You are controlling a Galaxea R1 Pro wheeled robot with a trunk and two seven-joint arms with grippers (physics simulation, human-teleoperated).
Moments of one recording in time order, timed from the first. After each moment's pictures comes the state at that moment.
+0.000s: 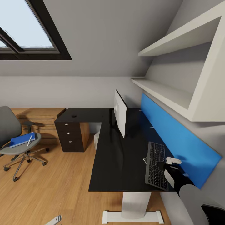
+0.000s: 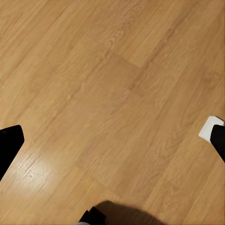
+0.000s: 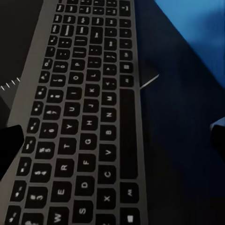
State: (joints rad) left arm -0.16 0.13 -0.33 -0.63 0.80 -0.09 0.46; right arm -0.78 -0.12 -0.17 -0.33 -0.05 0.12 -0.18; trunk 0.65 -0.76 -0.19
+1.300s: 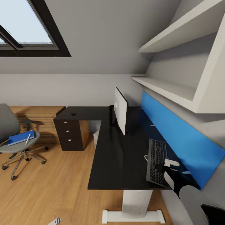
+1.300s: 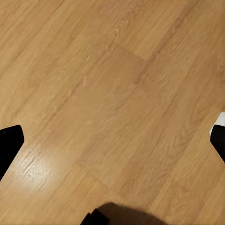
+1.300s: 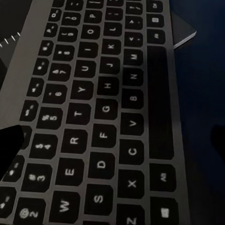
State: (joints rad) left arm -0.16 0.13 -0.33 -0.60 0.80 -0.09 0.46; right arm -0.79 -0.12 -0.17 -0.28 -0.05 0.13 -0.12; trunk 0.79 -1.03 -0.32
